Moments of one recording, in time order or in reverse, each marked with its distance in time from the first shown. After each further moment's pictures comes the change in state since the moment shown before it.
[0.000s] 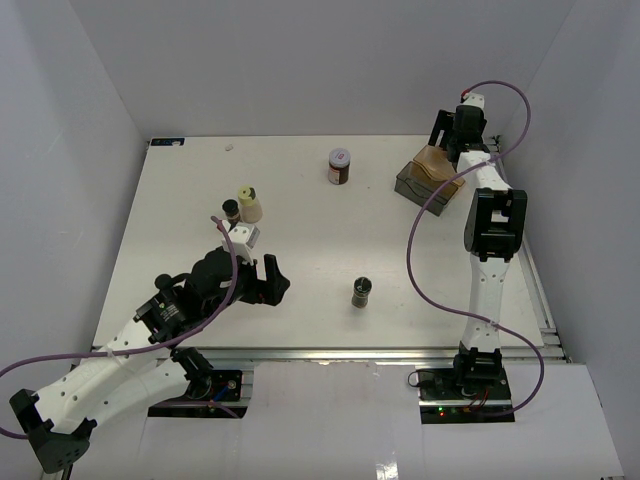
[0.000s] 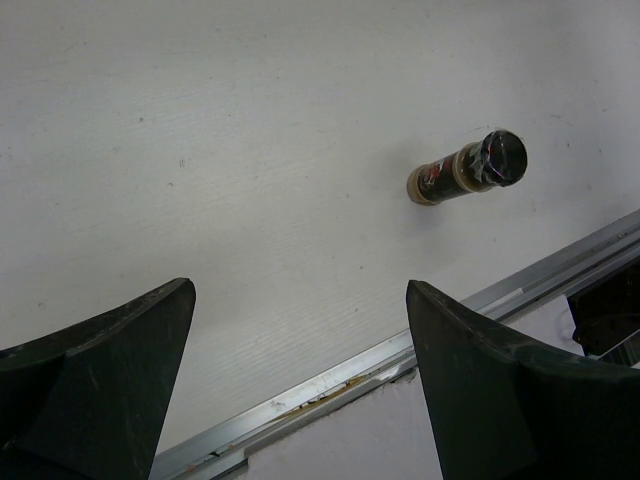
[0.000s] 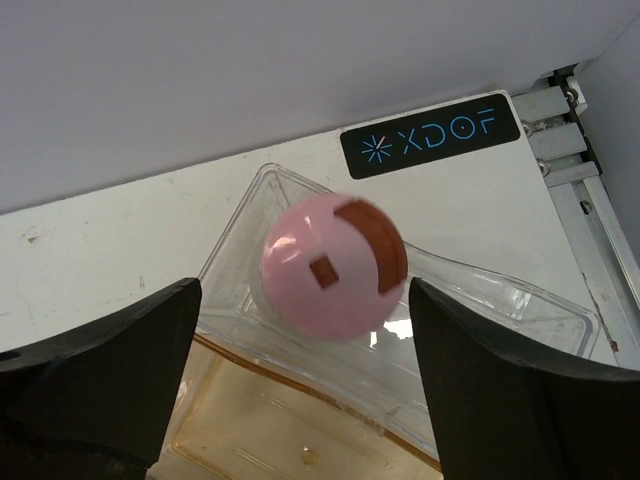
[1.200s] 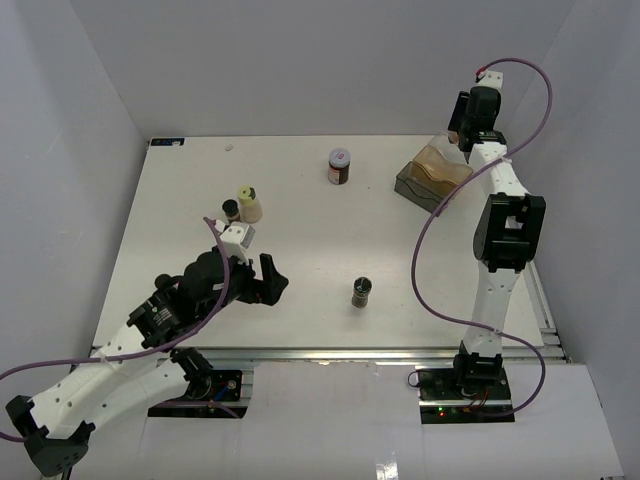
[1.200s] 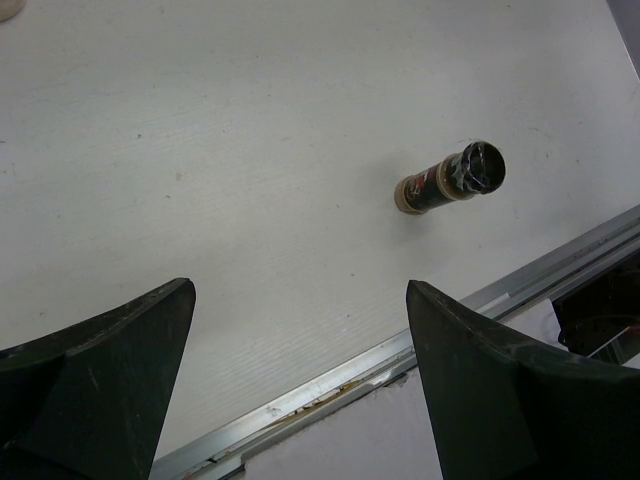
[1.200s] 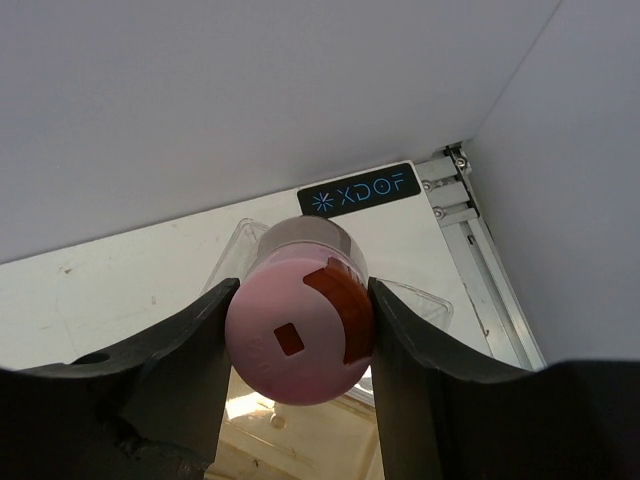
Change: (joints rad) left arm 0.000 -0.038 0.011 0.000 0.002 0.006; right arm -0.004 -0.218 -0.079 -0.044 0.079 -0.061
